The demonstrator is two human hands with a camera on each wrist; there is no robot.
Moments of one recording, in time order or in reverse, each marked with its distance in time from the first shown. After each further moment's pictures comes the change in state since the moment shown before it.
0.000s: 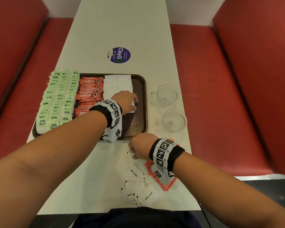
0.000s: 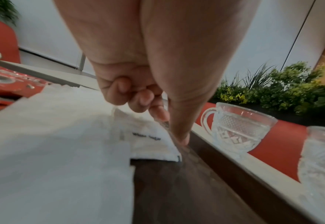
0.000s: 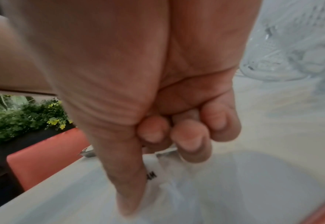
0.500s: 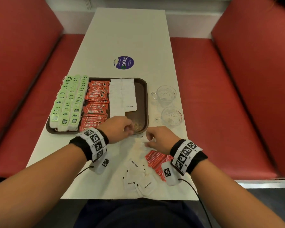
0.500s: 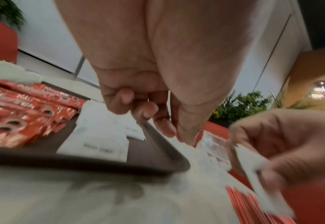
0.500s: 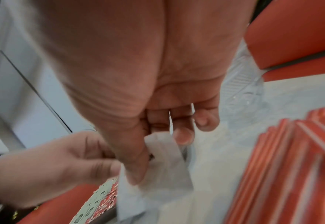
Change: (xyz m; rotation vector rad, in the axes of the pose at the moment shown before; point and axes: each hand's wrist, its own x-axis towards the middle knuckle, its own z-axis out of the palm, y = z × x) left_hand -0.141 0.015 0.016 -0.125 -0.030 0.120; right_hand -0.068 0.026 0.019 0.491 0.417 0.115
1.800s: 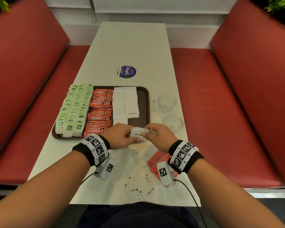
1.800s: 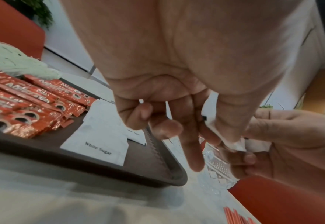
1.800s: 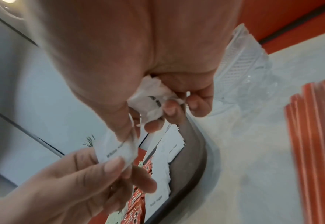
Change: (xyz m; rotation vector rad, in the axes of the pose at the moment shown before) left_hand -0.006 -0.009 0.006 -0.229 0.010 0.065; right_hand 0.013 -0.010 -0.004 0.235 0.206 -0.050
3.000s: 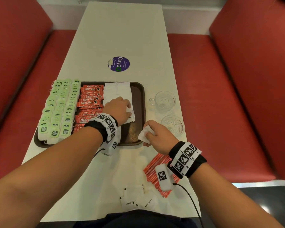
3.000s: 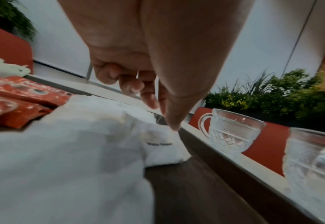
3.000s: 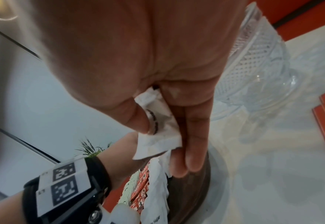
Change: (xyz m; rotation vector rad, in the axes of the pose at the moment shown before) left_hand 0.118 -0.026 -0.027 0.425 0.218 -0.243; right_hand 0.022 0.006 -0.012 0.209 -0.096 0.199
